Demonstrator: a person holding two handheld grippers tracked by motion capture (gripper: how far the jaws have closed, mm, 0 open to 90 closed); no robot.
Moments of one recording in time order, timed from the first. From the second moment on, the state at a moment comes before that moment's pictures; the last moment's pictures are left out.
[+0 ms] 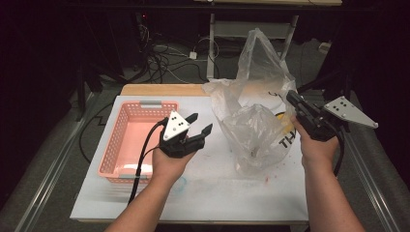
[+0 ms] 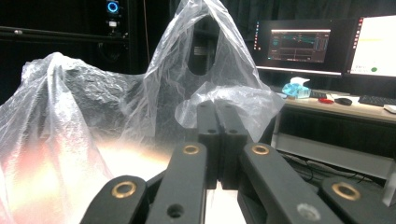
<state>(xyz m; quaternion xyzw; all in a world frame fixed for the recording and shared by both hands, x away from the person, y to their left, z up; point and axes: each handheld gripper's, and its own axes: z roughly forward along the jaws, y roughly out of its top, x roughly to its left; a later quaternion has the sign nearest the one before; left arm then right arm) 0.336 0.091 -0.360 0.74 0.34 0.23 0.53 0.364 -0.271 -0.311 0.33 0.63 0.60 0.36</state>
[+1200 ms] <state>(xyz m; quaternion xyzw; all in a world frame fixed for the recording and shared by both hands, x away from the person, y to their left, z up) 0.317 0.048 -0.478 0.81 0.33 0.12 0.47 0.310 -0.302 -0.320 0.32 0.66 0.59 0.34</state>
